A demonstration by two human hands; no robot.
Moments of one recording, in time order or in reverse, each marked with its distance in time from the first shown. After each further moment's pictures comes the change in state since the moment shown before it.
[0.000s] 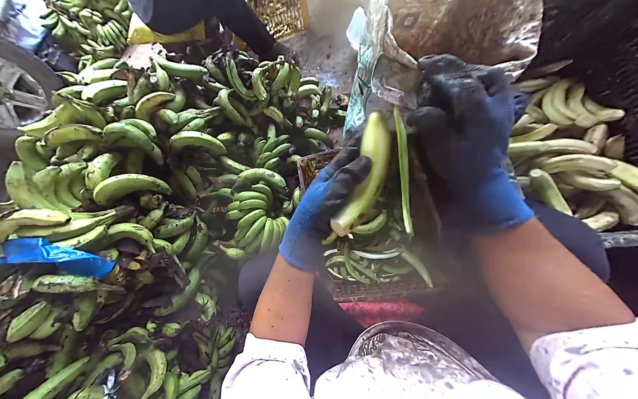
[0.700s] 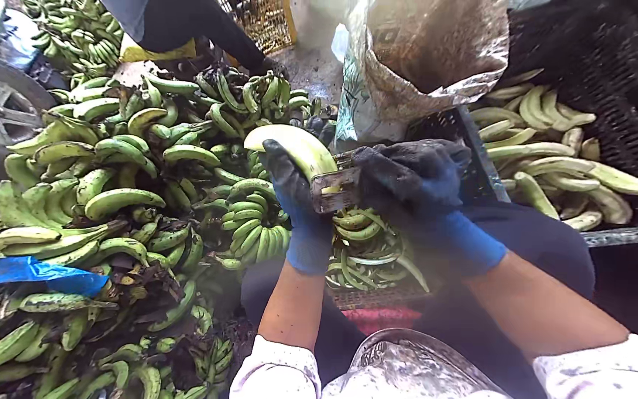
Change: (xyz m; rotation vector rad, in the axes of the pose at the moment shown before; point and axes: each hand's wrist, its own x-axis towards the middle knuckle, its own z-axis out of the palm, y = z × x) left_hand 0.028 0.013 0.025 -0.341 0.403 0.571; right_hand -0.046 -0.029 -0.002 0.088 0.018 -0.298
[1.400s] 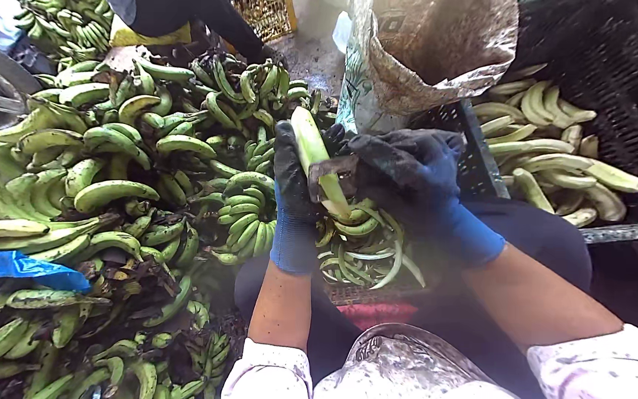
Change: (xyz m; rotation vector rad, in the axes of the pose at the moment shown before) left_hand -0.002 0.015 -0.016 0.058 -0.132 -0.248; right_hand 0.006 0.001 0.004 0.050 -0.036 -0.038
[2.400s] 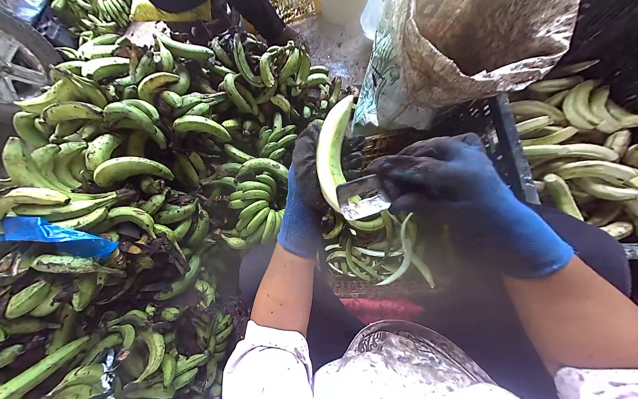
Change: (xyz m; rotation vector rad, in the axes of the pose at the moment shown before) left_hand -0.006 -0.008 -0.024 0.184 0.125 -0.085; right_hand 0.001 0.017 -0.023 0.267 -0.398 0.049
